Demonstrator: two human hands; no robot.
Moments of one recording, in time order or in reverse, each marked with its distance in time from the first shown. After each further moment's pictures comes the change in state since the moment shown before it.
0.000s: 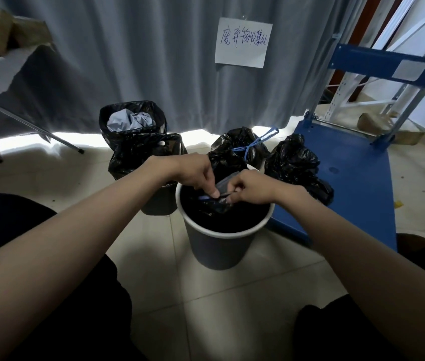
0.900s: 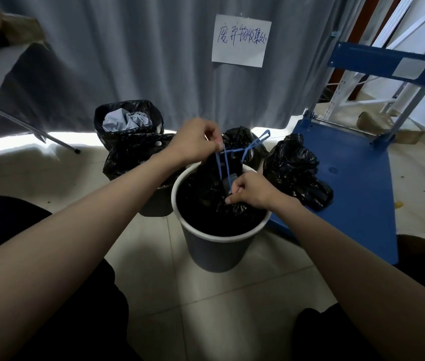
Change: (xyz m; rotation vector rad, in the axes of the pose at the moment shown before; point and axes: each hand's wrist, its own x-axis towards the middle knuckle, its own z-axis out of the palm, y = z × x) left_hand 0.016 0.018 -0.023 -0.248 0.711 0.007; right_hand 0.014 0.028 0.016 0.205 0.165 0.120
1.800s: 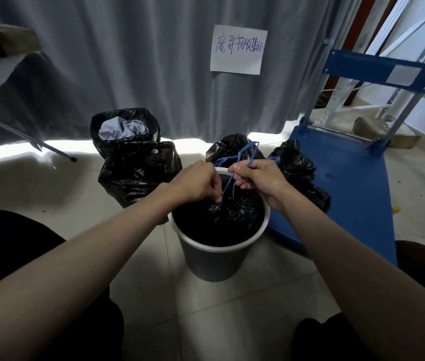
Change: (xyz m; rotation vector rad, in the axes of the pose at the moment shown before) left_hand -0.016 -0.015 0.043 0.271 -0.340 0.032; right_hand -0.001 -0.005 -0.026 0.822 0.243 0.082
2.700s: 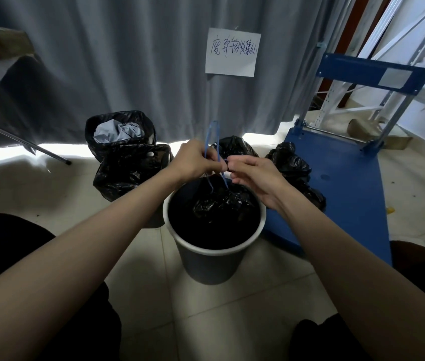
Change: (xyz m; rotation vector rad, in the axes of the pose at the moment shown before) left_hand 0.015 0.000 -0.023 -0.571 0.235 -0.037; right_hand 0.002 -0.010 0.002 0.272 -0.015 0.020
